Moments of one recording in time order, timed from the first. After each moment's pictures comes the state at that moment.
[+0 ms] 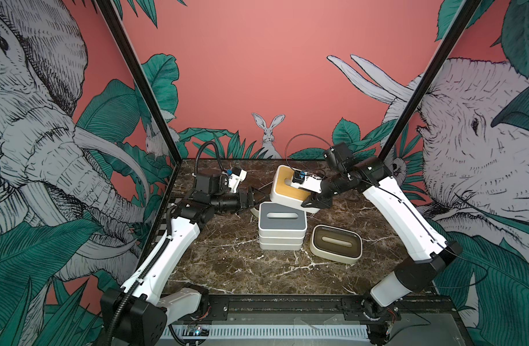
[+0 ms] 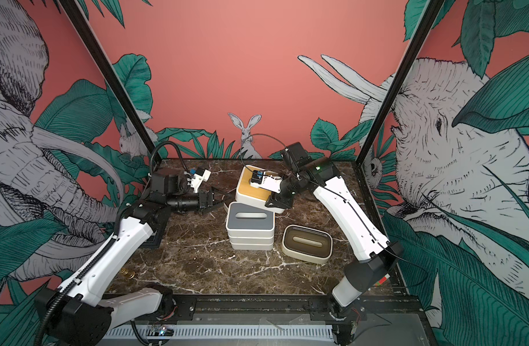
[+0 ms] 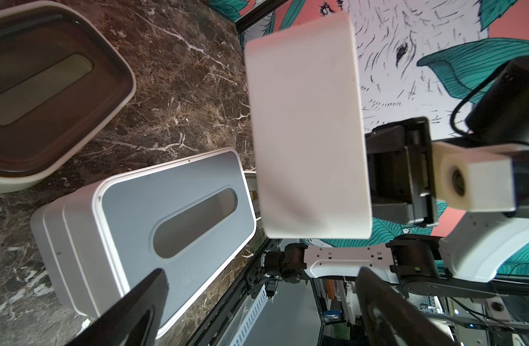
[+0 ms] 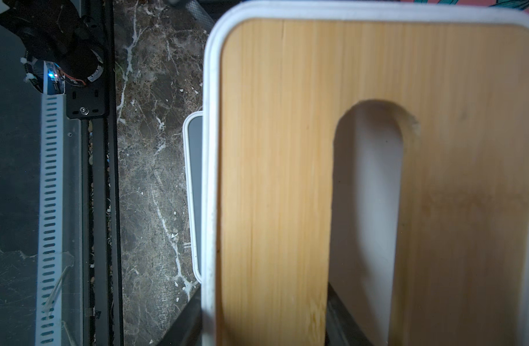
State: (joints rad) left arm -0.32 1.14 1.09 -0.50 0.88 -0.68; right arm 0.57 1.58 1.87 -1.32 -0.42 -0.81
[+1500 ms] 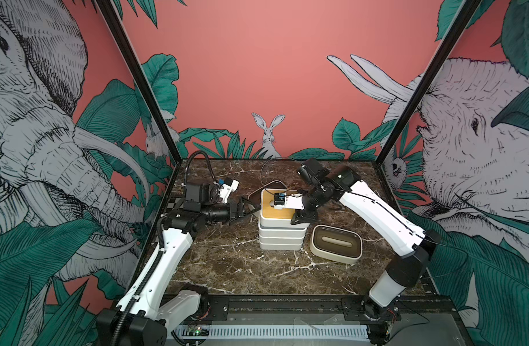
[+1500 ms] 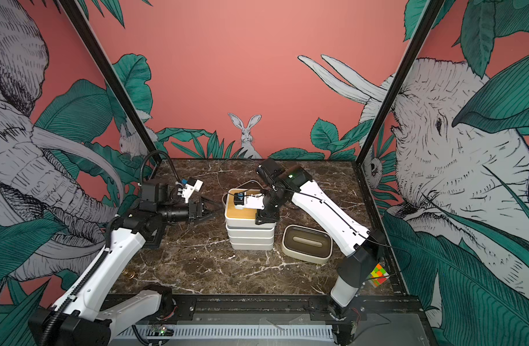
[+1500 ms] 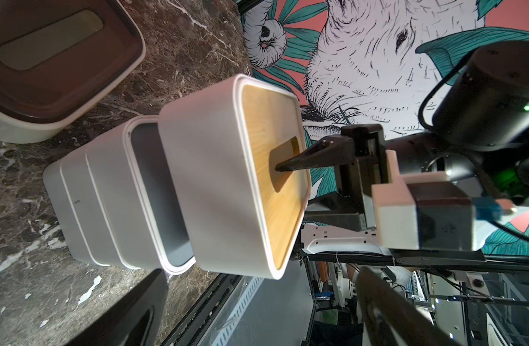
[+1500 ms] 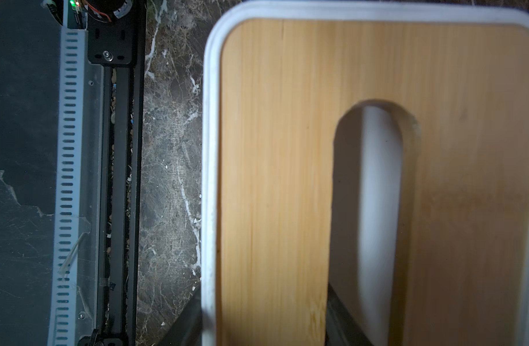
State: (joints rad) left arm -0.23 1.05 1.00 -0.61 0.99 -0.57; right arm 0.74 1.68 1.83 -1.34 -0.33 -0.84
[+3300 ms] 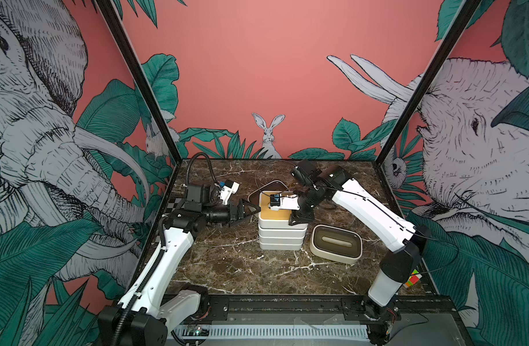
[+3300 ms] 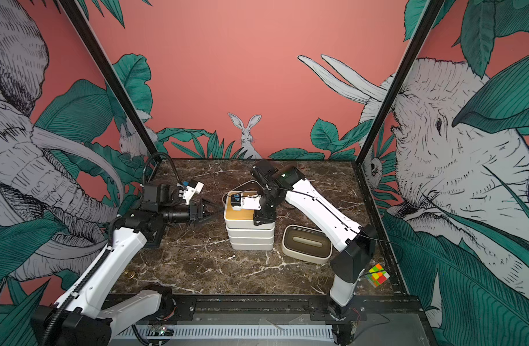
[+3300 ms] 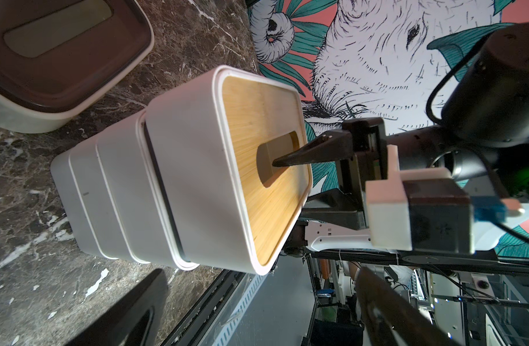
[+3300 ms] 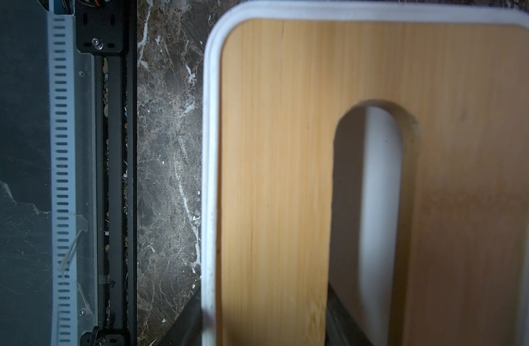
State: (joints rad) left arm -0.23 1.06 0.98 -0.63 0.99 -0.55; right arm 0.76 1.73 1.86 -1.37 -0.30 -0.83
